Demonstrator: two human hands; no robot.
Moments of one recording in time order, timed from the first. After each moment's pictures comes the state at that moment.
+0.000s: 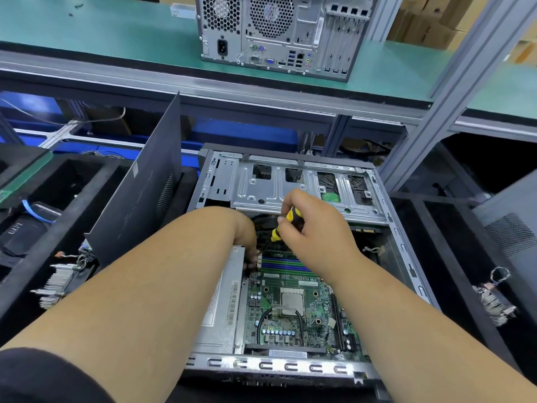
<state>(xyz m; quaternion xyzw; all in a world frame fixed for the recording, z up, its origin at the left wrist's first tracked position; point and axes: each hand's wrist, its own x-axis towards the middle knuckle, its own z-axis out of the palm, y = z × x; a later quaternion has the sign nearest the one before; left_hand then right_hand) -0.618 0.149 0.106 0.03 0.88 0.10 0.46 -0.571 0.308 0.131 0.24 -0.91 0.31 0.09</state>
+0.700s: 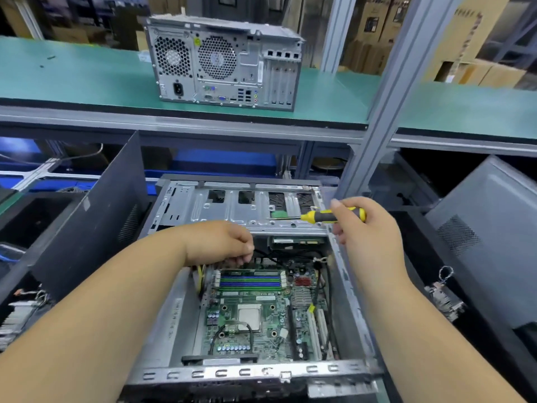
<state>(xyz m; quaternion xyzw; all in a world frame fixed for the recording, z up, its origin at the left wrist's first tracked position) -0.573 0.182 0.173 0.11 0.88 0.36 0.27 -0.547 0.422 0.183 -0.04 -0.79 0.58 0.18</state>
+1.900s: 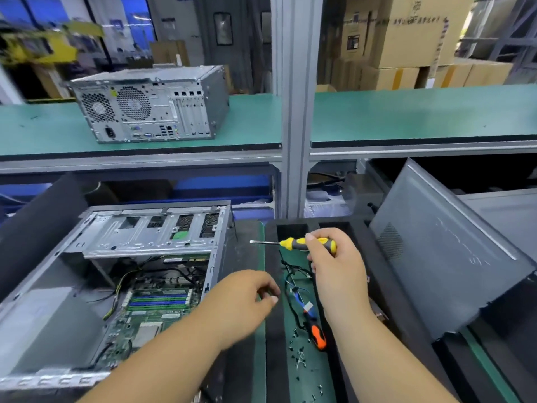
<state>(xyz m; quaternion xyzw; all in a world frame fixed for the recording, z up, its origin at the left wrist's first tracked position) -0.518 0.463 0.155 0.09 0.95 0.29 0.05 -0.540 0.630 0.167 -0.05 -0.74 0.66 0.13</state>
